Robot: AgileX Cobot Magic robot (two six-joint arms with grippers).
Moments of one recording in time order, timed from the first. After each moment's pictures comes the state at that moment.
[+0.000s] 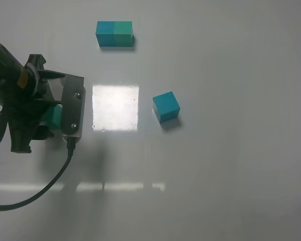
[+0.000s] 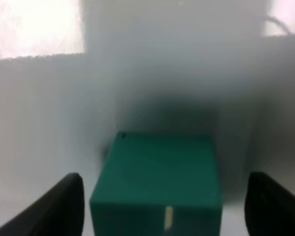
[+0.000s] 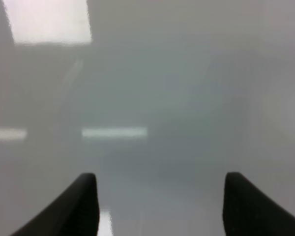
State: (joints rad) left arm -0.66 1.41 -1.29 0.53 1.01 0.68; right arm 0.00 -0.01 -0.51 -0.05 0.98 0.01
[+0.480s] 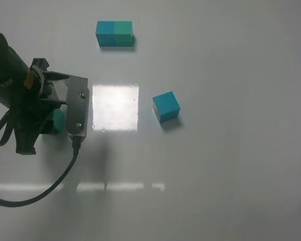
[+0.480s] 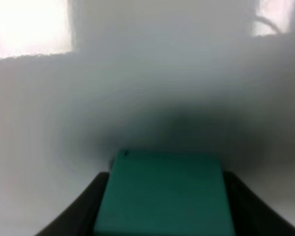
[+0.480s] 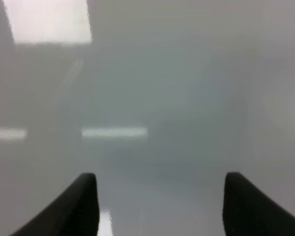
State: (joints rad) left arm -0.66 1.43 -1.33 0.48 1.05 0.67; right arm 0.00 -0.01 -0.51 -0.05 0.98 0.01
